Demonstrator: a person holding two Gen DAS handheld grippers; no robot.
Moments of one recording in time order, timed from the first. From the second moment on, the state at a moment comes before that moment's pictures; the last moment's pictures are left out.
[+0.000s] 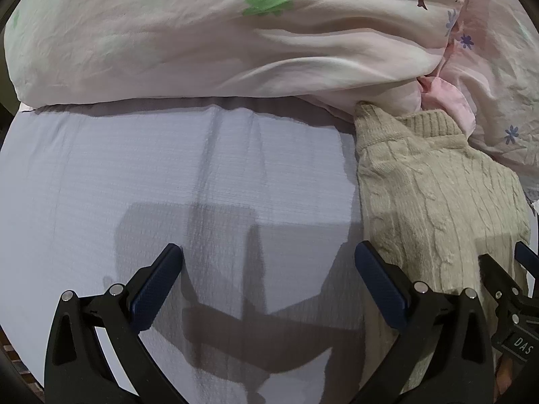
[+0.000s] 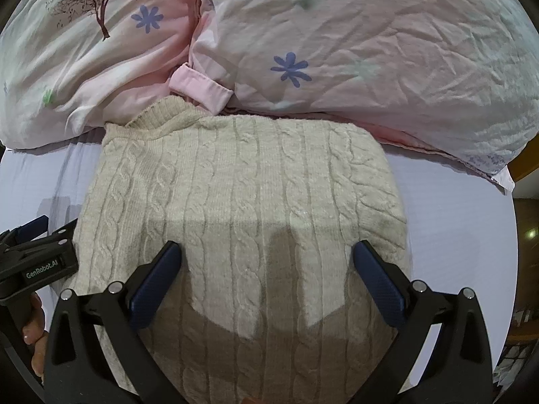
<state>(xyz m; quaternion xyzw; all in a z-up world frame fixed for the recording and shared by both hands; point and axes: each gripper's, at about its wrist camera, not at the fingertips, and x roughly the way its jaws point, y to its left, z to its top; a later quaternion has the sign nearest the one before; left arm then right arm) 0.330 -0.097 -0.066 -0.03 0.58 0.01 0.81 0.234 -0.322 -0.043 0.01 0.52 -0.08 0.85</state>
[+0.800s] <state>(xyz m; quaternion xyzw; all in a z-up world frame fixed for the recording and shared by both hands) 0.339 -0.102 -0.066 -0.03 0.58 0.01 0.81 0.230 -0.318 -0.043 0.00 0.52 -0.08 0.85</state>
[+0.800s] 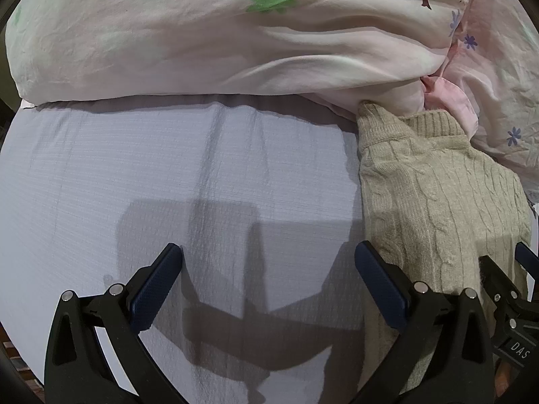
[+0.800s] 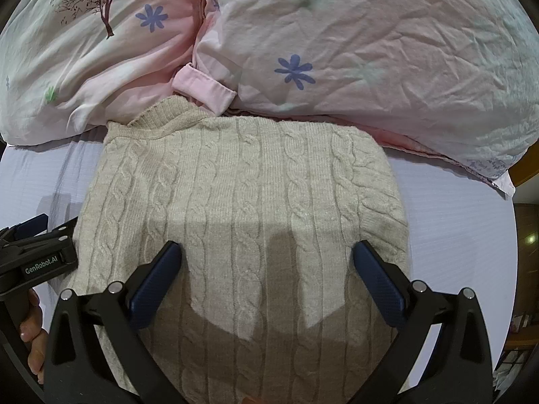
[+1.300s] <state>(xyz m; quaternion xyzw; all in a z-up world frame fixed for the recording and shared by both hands) 0.339 -0.102 -0.068 -0.03 0.58 0.01 0.81 0.228 -0.316 -0.044 0.00 0.51 -0.08 0.85</state>
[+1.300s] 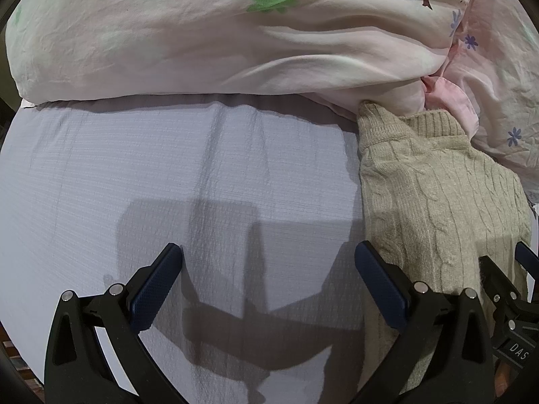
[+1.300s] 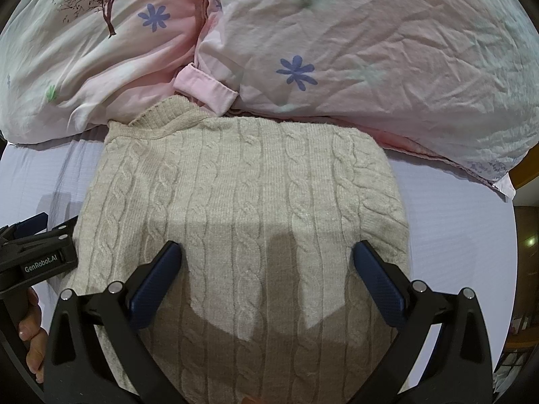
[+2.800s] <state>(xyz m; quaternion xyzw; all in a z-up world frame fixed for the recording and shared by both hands) 0.303 -0.079 -0.078 -0.01 0.57 0.03 0.82 0.241 -0.261 -0.010 -0.02 0.50 -0.06 0.86</state>
